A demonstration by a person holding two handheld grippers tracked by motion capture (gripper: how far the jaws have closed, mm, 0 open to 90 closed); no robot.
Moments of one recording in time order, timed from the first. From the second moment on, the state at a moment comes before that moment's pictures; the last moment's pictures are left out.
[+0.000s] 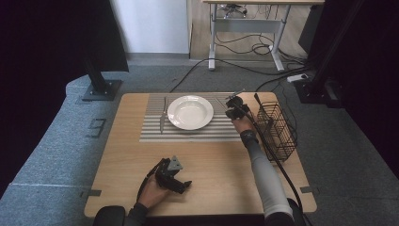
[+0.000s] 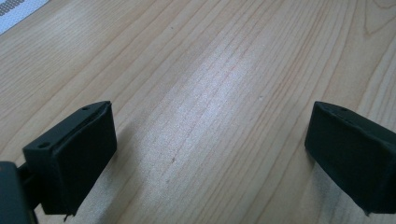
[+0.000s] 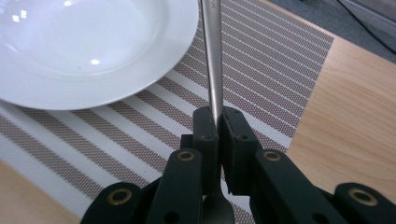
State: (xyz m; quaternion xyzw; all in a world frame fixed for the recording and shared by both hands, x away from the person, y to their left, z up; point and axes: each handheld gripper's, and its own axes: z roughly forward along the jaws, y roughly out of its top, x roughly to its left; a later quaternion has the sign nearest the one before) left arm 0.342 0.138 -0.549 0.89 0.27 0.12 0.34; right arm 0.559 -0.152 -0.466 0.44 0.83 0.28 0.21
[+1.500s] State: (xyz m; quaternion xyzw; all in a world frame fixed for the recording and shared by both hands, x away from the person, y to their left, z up) left arm 0.343 0.138 -0.549 0.89 0.27 0.12 0.34; right arm 0.580 -0.166 -0.509 0.48 0.82 0.26 0.18
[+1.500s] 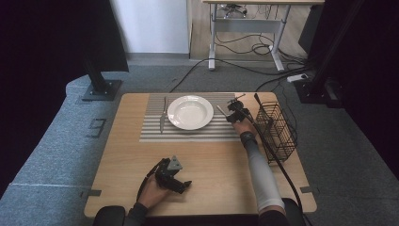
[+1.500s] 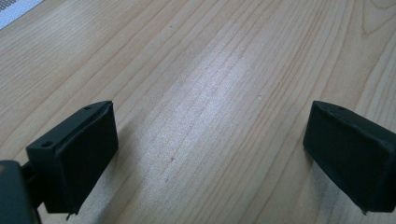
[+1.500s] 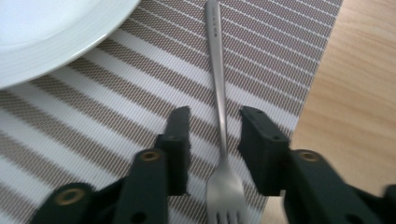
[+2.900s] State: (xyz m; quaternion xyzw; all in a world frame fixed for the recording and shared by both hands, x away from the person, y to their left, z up) left arm 0.341 0.136 -0.549 0.89 0.27 0.12 0.34; right arm 0.510 -0.183 -0.506 0.49 0.81 0.26 0.17
